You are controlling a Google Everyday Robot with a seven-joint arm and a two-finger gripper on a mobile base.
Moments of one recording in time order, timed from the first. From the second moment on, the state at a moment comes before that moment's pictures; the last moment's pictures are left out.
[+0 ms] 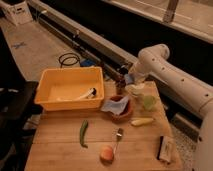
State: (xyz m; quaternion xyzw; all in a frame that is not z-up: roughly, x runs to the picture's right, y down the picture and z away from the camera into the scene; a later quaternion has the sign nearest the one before) arm 0.183 -0.066 0.856 -0.13 -0.10 -0.17 0.97
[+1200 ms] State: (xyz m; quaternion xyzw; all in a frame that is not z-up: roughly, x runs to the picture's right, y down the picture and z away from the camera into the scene) arm 0.225 -0.061 0.894 -0.17 -0.08 -0.12 0.97
